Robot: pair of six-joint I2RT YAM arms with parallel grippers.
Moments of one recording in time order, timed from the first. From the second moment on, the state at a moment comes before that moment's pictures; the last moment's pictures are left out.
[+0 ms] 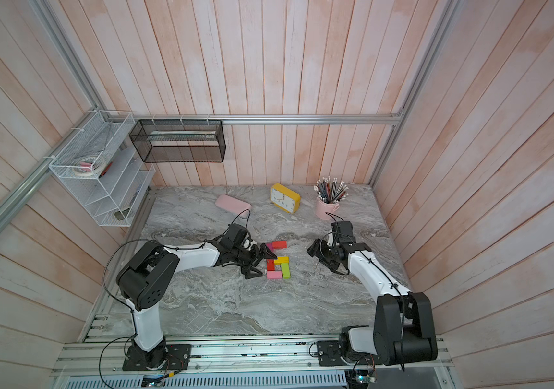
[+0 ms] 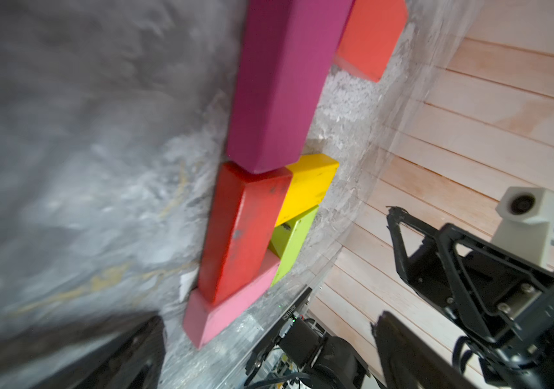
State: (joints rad) left arm -0.62 1.89 1.07 -0.12 0.66 -1.15; right arm 0.12 1.31 0.79 -0.50 -0.31 0.64
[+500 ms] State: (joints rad) left arm -0.25 1.38 0.93 -0.38 0.00 -0.54; right arm 0.11 1.05 0.51 0.15 0.22 0.27
